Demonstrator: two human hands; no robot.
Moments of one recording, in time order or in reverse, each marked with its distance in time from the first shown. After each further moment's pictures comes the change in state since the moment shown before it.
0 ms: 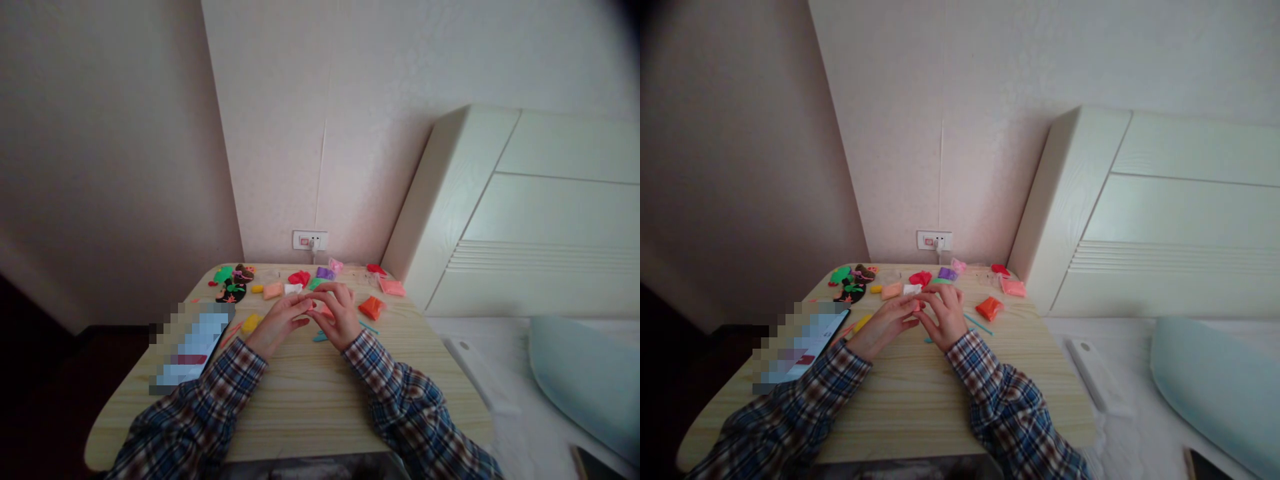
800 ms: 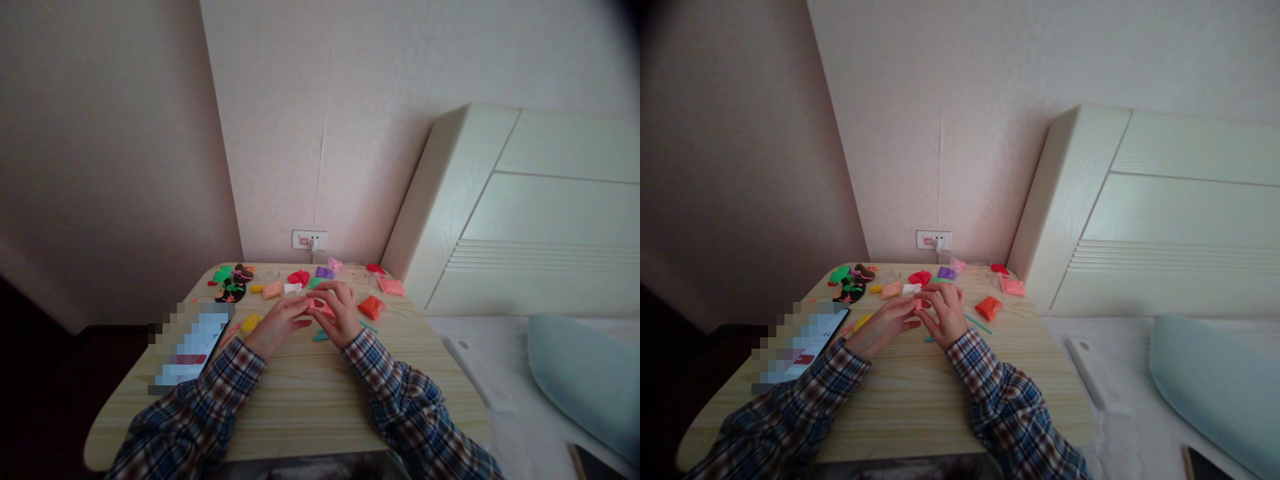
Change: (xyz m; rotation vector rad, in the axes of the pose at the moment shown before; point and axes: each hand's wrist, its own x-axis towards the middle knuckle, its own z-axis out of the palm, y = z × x) left_hand -0.002 0.003 0.002 -0.020 -0.025 -0.040; right_hand 0.000 0.002 0.000 0.011 -0.006 0.021
